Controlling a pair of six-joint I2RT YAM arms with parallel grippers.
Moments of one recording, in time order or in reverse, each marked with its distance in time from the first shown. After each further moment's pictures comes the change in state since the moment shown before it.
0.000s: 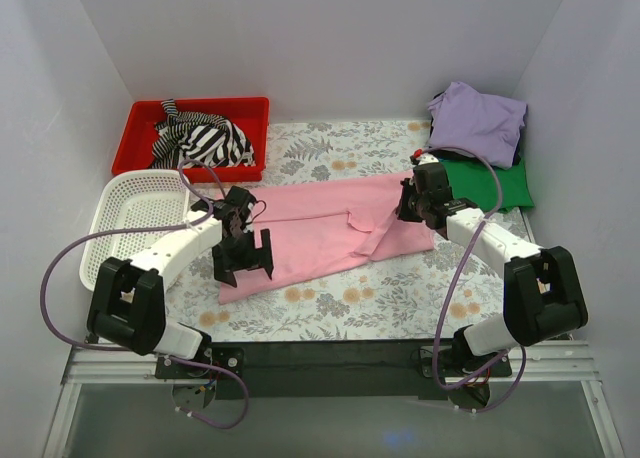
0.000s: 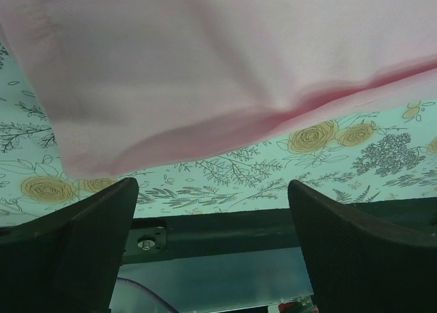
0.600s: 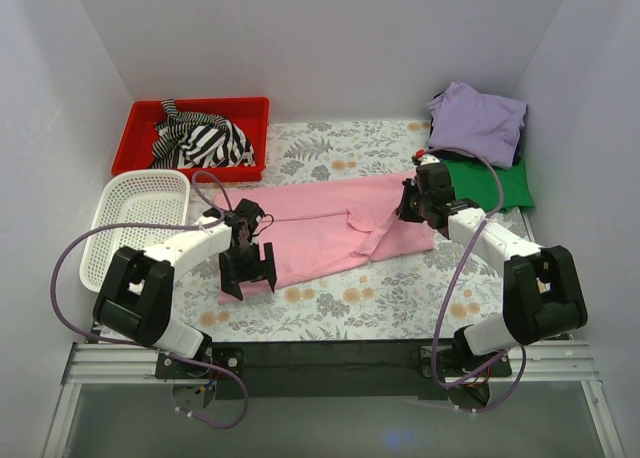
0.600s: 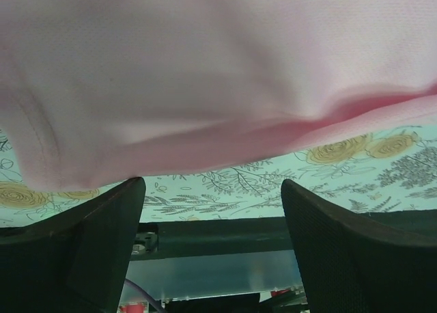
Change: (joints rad) left arm -0.056 0.057 -0.083 0.063 0.027 -0.066; right arm -0.022 0.003 -0.006 0.011 -0.043 0.000
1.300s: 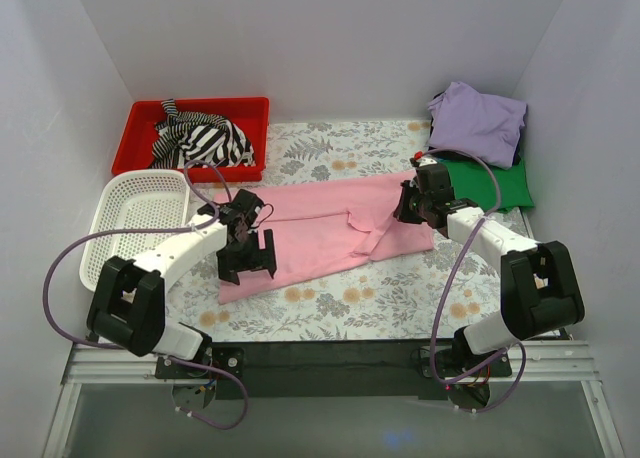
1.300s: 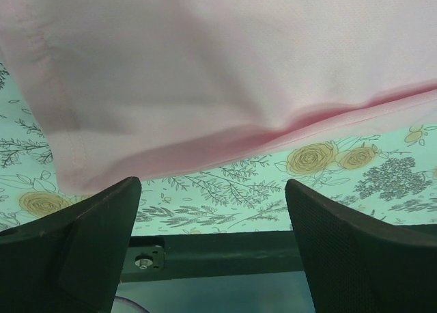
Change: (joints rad) left arm -0.007 -0.059 0.046 0.020 -0.114 0.035; right arm -0.012 0.027 -0.007 0.013 -0.061 0.001
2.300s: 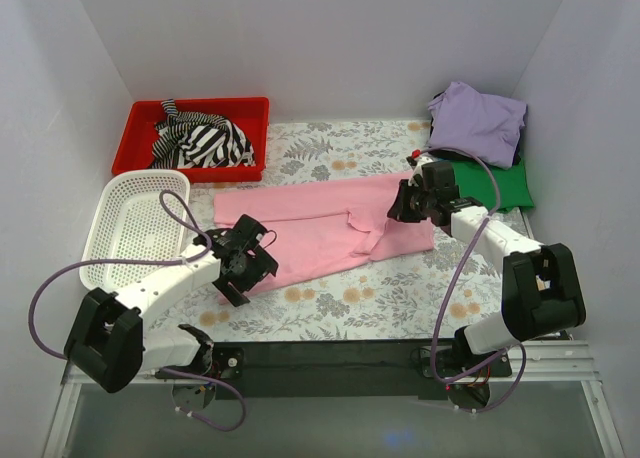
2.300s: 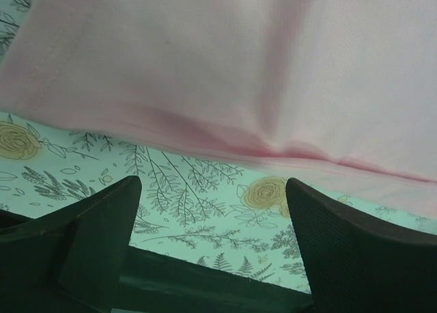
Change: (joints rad) left arm -0.128 -0.197 -0.187 0.063 -0.142 -0.764; right arm -0.030 -0.007 0.010 -0.002 -0.186 -0.052
